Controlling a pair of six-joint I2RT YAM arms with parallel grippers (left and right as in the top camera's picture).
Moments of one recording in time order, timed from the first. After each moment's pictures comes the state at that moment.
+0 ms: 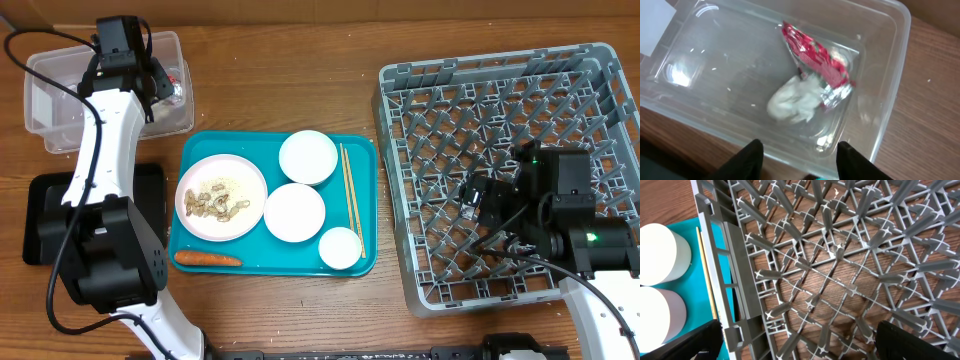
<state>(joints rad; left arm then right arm) 0.15 1.95 1.68 -0.68 -0.22 -0.33 0.02 1.03 1.01 -1.01 -0.09 0.28</state>
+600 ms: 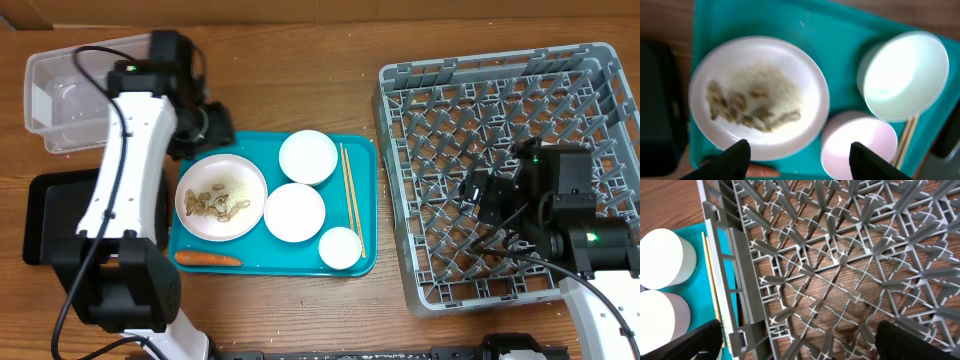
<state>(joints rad) -0.04 1.83 1.71 -1.32 0.12 -0.27 0.02 1.03 1.01 -0.99 -0.10 0.28</state>
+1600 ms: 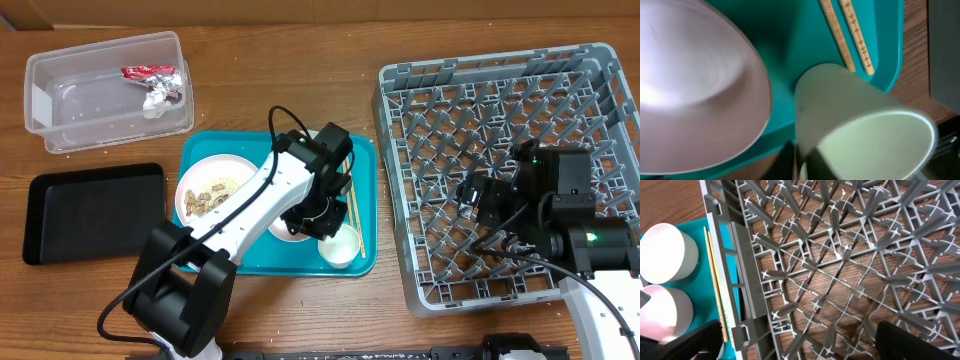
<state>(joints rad) -0.60 1.83 1.35 -1.18 0.24 -0.18 0.02 1.03 1.01 -1.01 -0.12 0.28</state>
